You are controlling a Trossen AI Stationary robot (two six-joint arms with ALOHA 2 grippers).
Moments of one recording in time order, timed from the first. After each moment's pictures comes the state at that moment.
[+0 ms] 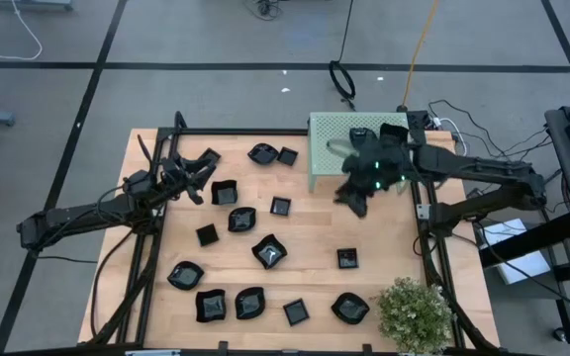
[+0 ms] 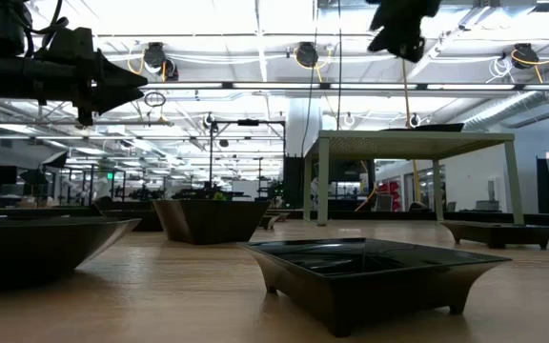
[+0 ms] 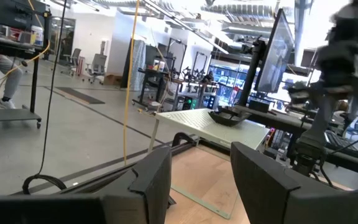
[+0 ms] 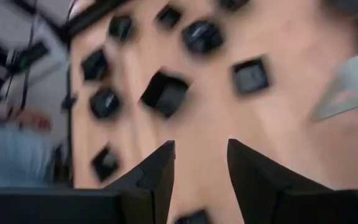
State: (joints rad) left arm 0.39 0.37 0.02 0.52 -0.13 -0.21; right arm -0.13 1.19 1.19 -0.76 -0.24 0.38
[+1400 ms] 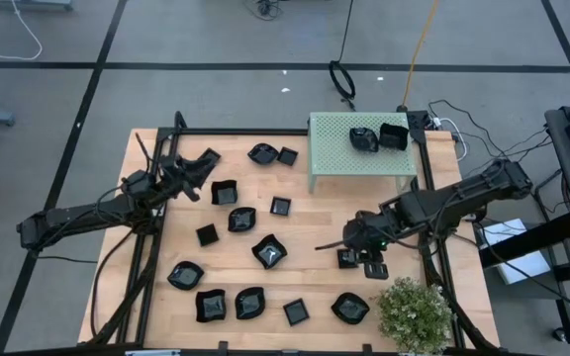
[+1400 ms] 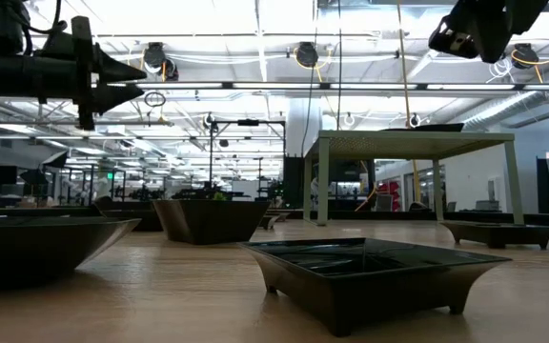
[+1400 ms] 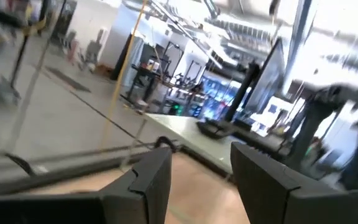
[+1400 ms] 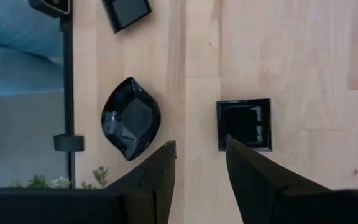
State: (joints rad) left arm 0.39 0.37 0.02 0.55 -0.13 -0.47; right arm 0.34 1.35 1.19 -0.99 -0.18 0.41
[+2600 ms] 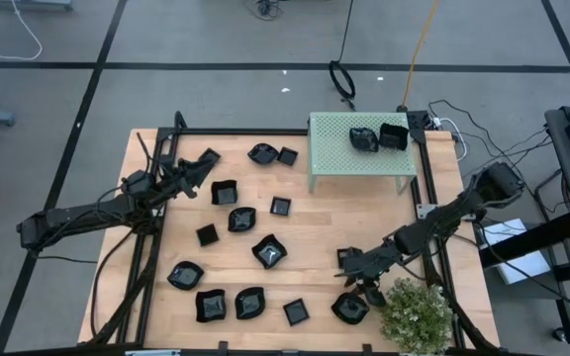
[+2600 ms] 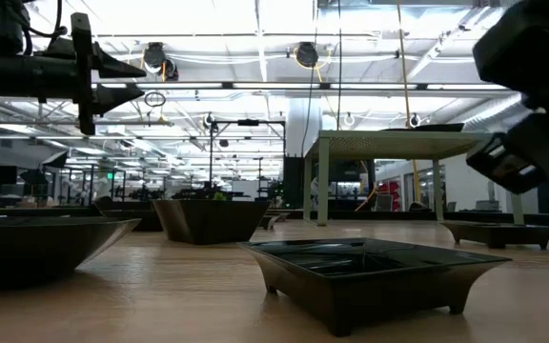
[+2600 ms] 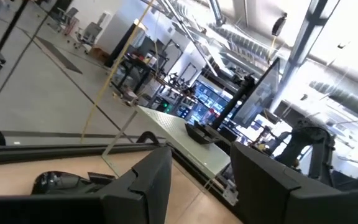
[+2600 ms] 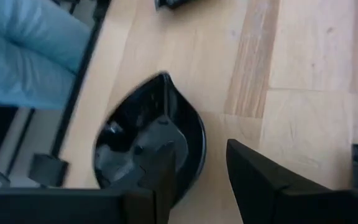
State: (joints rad) left arm 0.38 0.37 0.02 0.55 -0.13 -0.61; right arm 0.52 1.45 0.53 0.15 -0.19 0.50
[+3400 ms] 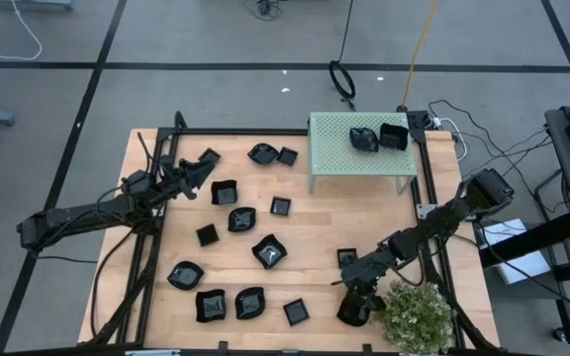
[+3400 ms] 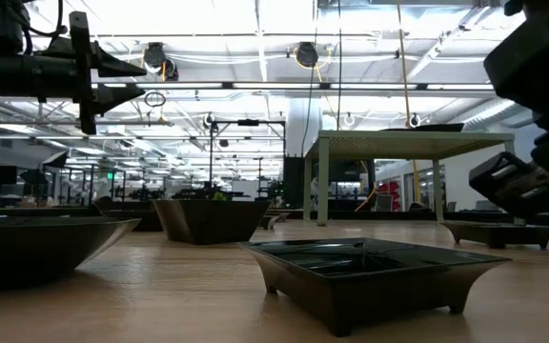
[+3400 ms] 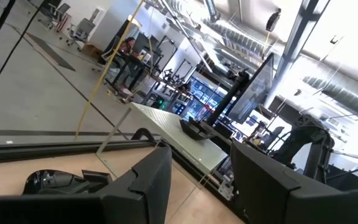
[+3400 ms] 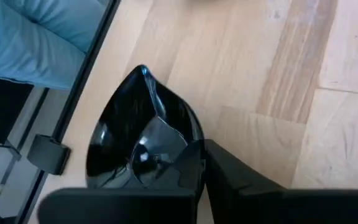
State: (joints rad) left arm 0.39 0.37 0.02 0.55 -0.10 -0.61; right arm 0.53 1.56 0.53 0.27 -0.27 0.43
